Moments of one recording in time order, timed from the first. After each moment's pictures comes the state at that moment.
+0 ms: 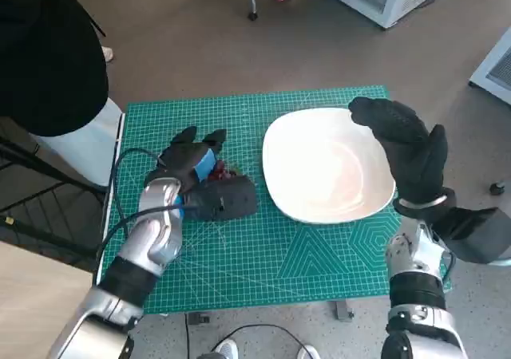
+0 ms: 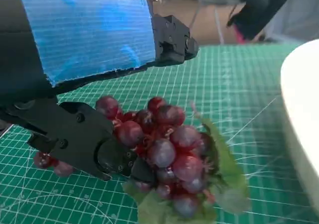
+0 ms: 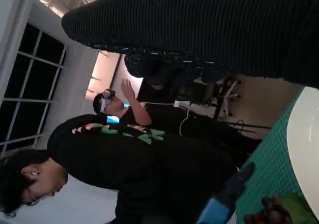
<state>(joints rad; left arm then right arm) -0.74 0.31 -0.36 0.58 0.86 0.34 -0.24 -0.79 -0.16 -0.30 0.96 0.43 -0.83 0.85</state>
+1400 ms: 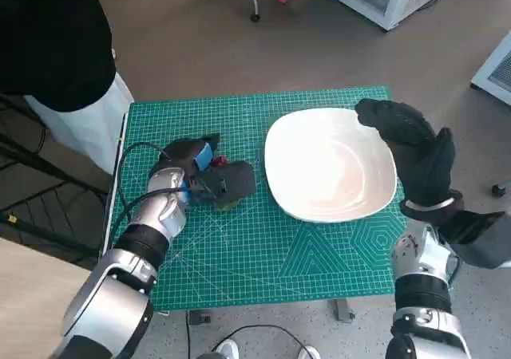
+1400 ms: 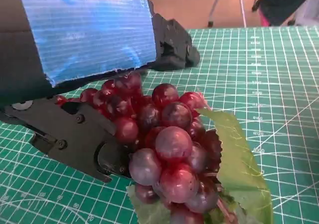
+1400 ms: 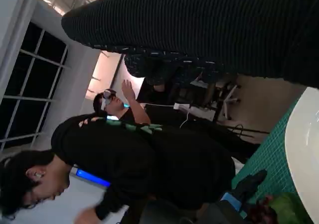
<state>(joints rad) -0.97 0.25 -0.44 1.16 0.70 0.16 0.02 -0.78 -0.18 -0.30 0.94 0.43 -0.84 0.85</state>
